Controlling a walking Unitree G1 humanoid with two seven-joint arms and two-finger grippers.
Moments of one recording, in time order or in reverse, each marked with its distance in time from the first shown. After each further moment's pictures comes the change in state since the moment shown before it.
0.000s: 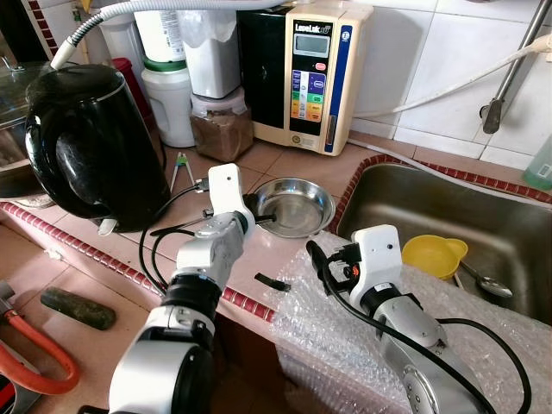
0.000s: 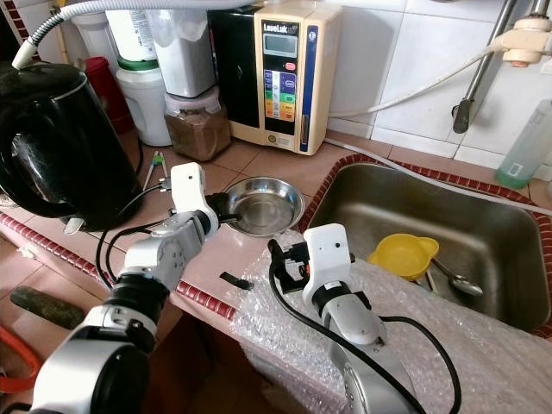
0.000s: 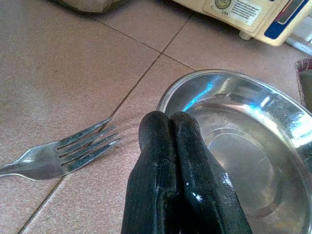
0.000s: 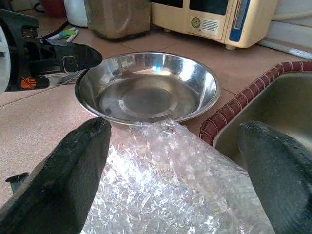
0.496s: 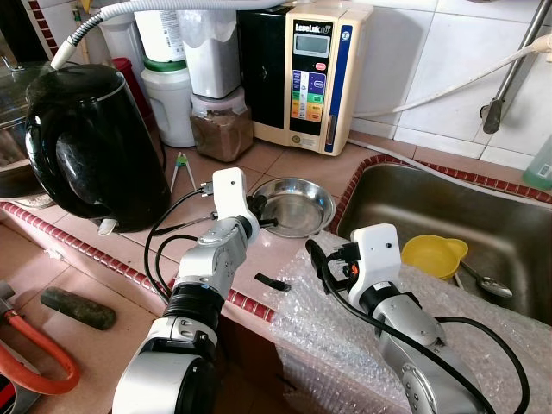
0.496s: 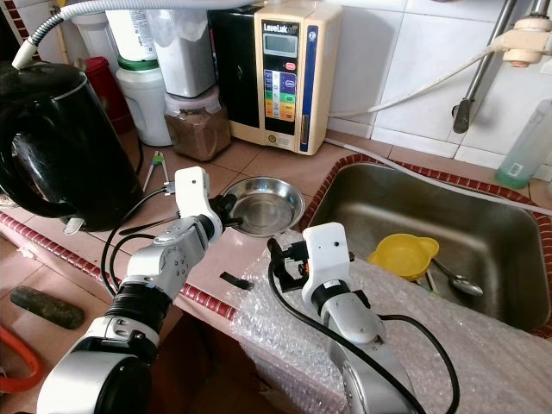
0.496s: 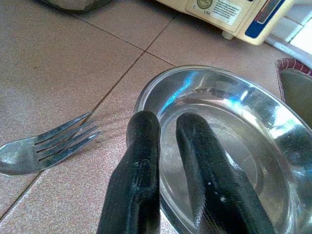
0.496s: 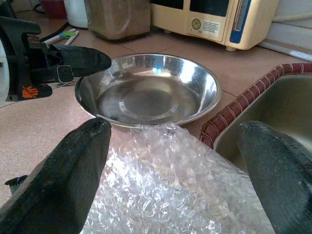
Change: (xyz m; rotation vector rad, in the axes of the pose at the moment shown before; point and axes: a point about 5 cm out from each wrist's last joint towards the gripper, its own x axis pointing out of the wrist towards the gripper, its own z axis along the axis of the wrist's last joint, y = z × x) left arm -0.003 -0.005 -0.006 -0.007 -0.011 -0.052; right arm 0.001 0.001 0.001 0.000 -0.005 0.000
